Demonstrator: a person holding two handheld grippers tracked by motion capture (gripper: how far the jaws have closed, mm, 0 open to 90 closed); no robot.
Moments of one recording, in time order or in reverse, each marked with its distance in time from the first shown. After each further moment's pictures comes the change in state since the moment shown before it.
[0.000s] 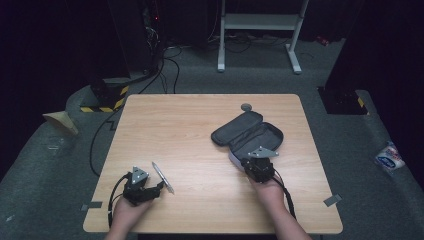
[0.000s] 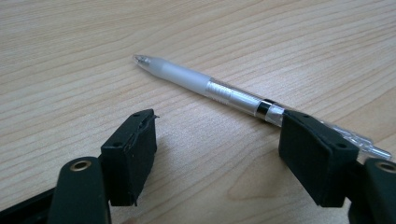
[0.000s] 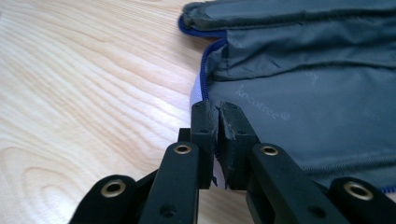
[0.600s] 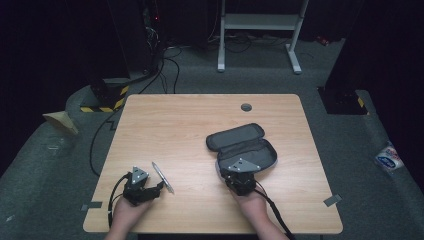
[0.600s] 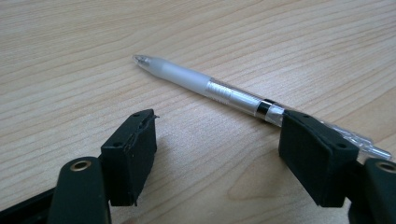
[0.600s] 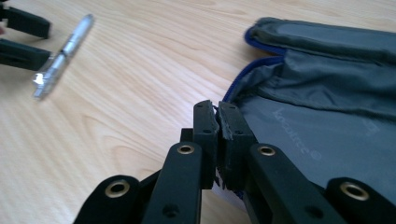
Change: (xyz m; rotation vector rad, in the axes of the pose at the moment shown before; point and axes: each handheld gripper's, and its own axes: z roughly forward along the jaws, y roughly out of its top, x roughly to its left) left arm 0.000 0.000 0.000 0.000 0.000 0.000; right arm 0.065 -0.006 0.006 -0.059 0.122 -0.062
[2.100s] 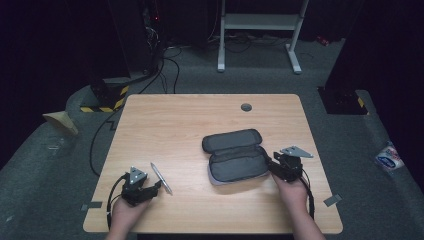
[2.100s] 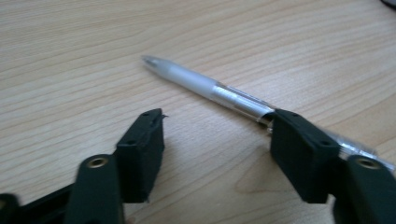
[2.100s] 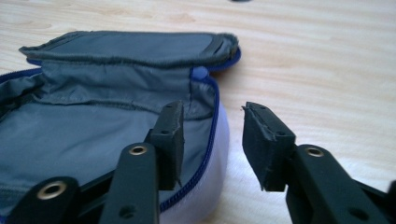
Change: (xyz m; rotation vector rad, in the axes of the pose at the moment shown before) left arm 0.005 -0.002 -0.007 -0.012 0.020 -0.056; right arm -0.122 -0.019 -0.063 -0.022 -0.270 0.223
